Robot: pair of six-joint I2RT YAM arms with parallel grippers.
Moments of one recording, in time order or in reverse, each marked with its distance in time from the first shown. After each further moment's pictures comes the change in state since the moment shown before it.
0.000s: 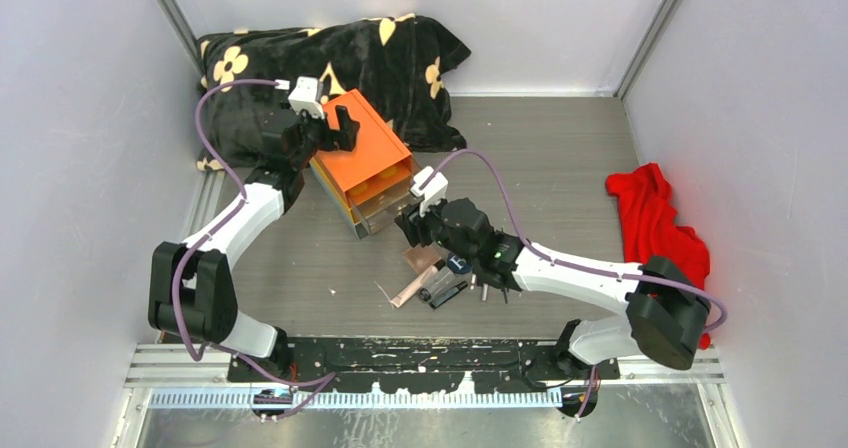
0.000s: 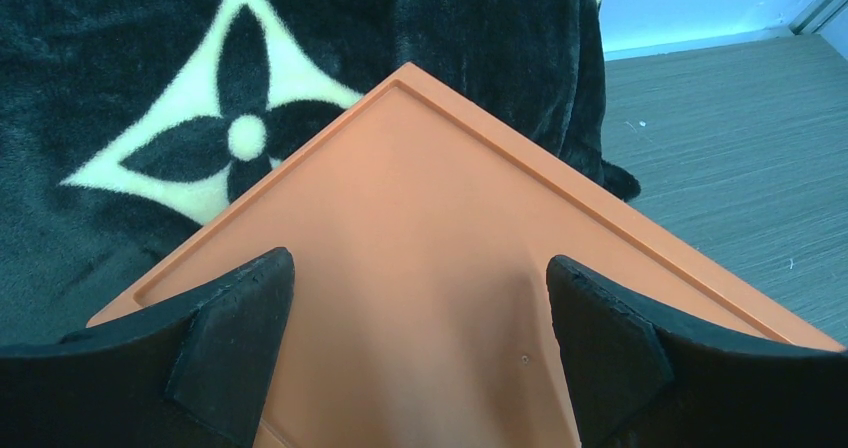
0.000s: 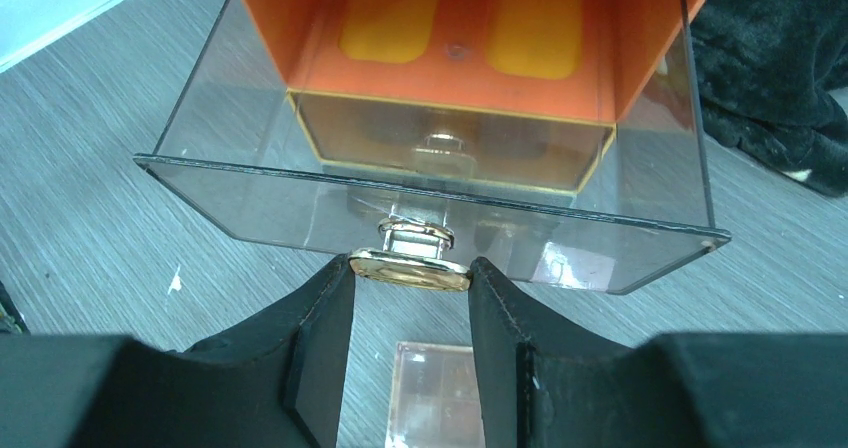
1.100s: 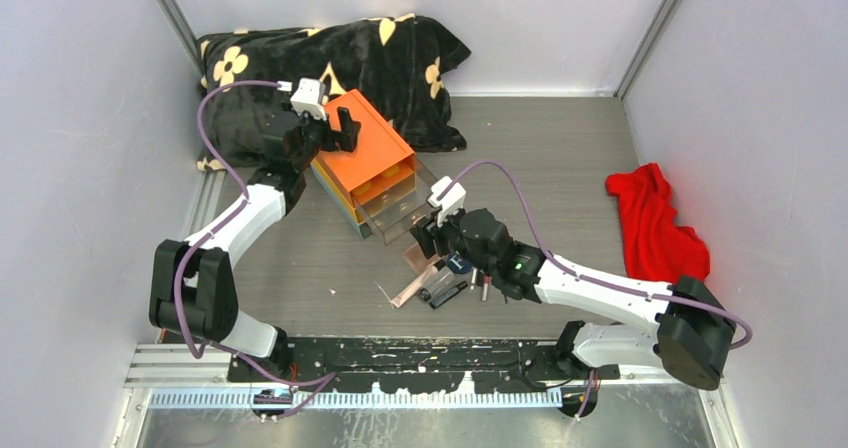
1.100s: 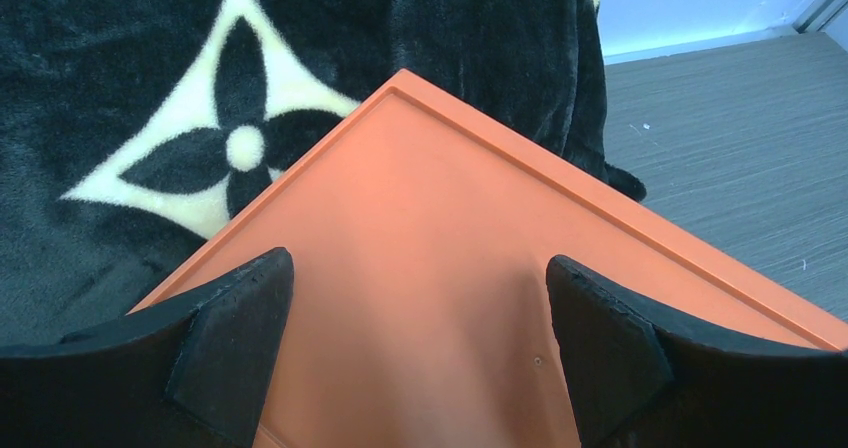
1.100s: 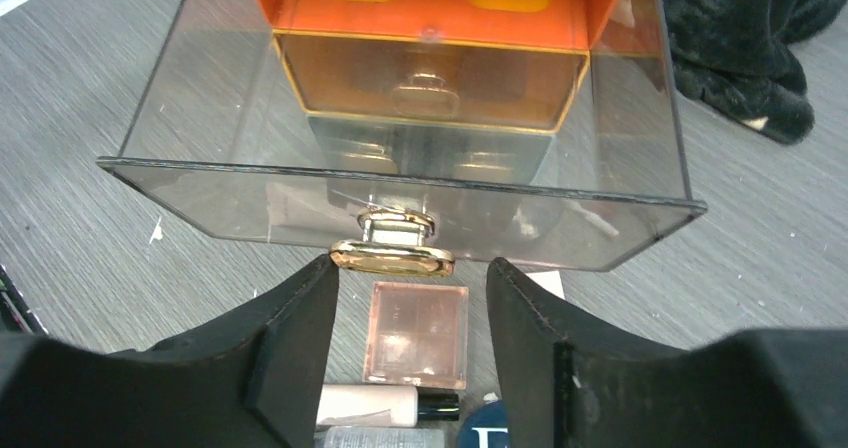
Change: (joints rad) left arm -0.005 0.011 -0.019 0.052 -0.002 0.022; right arm 0.001 -0.167 -0.116 -0.070 0.010 -0.006
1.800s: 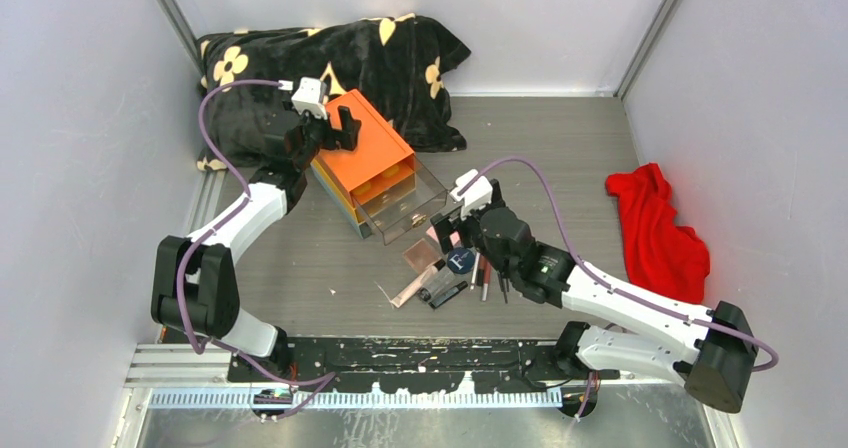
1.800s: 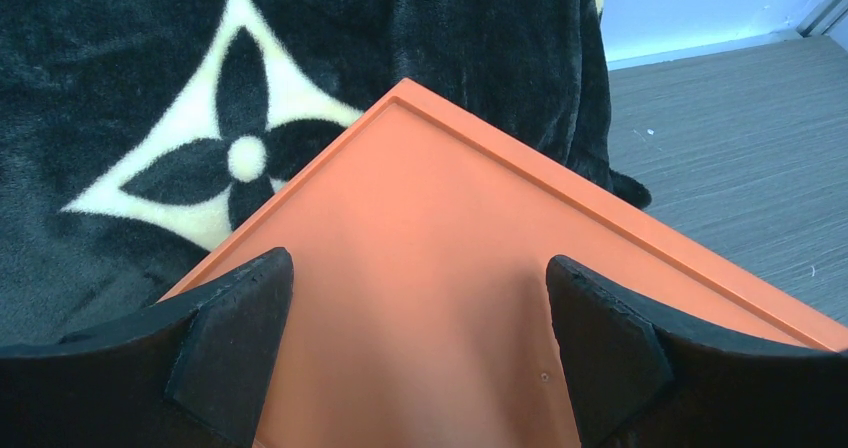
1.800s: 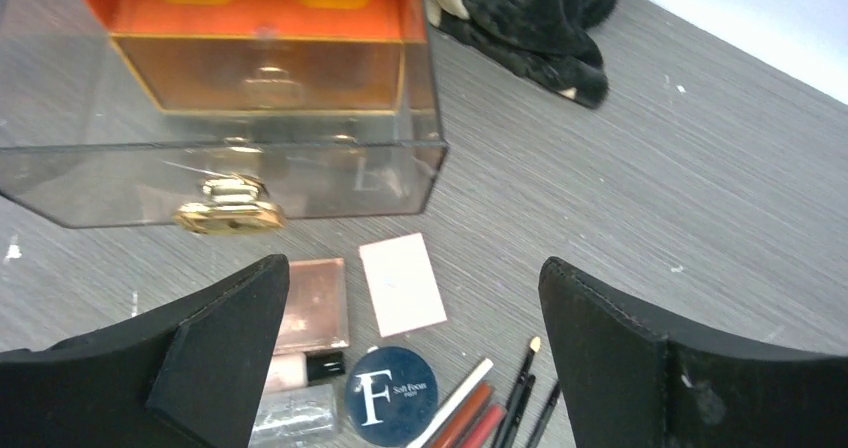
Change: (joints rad) left arm 0.000 0.021 0.005 0.028 0.000 0.009; right arm -0.014 -0.167 0.039 -0.221 0.192 -0.084
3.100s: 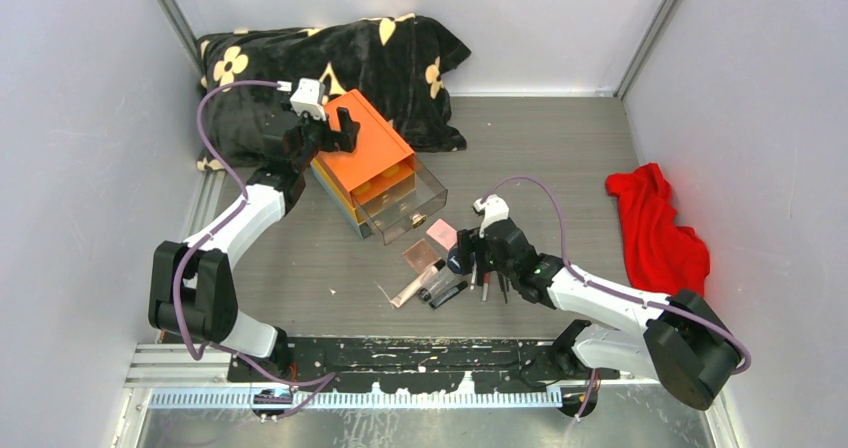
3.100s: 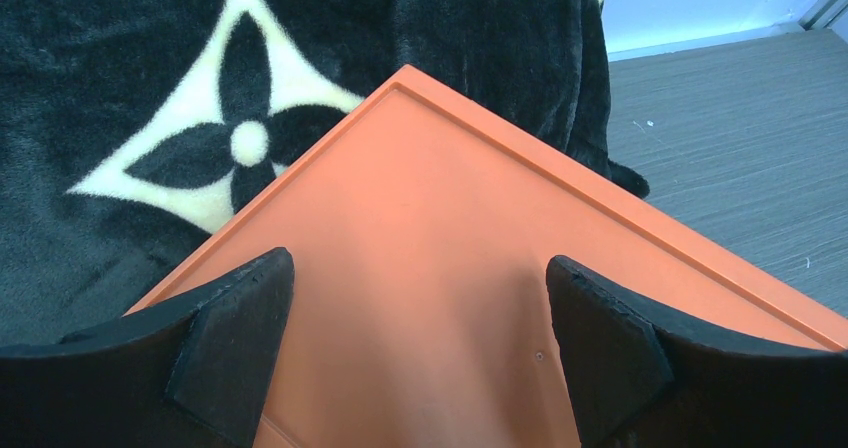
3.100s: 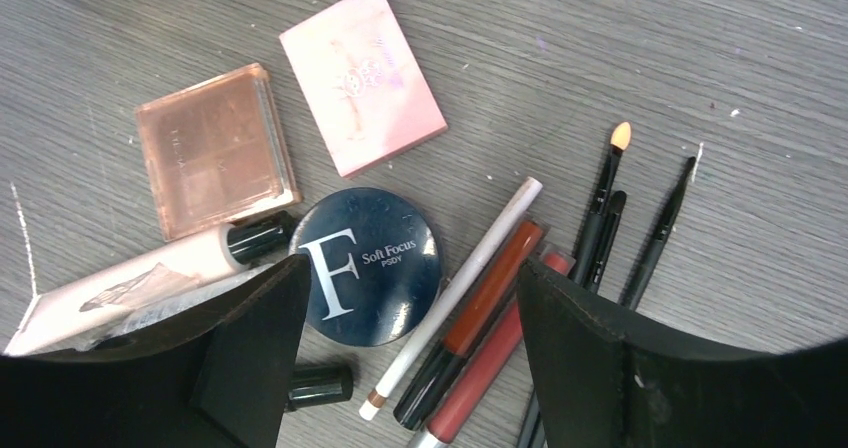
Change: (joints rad) left arm 0.000 -0.027 -0.003 -0.043 -0.006 -0.005; right arm -0.216 0.108 -0.285 0.032 -0.204 0.323
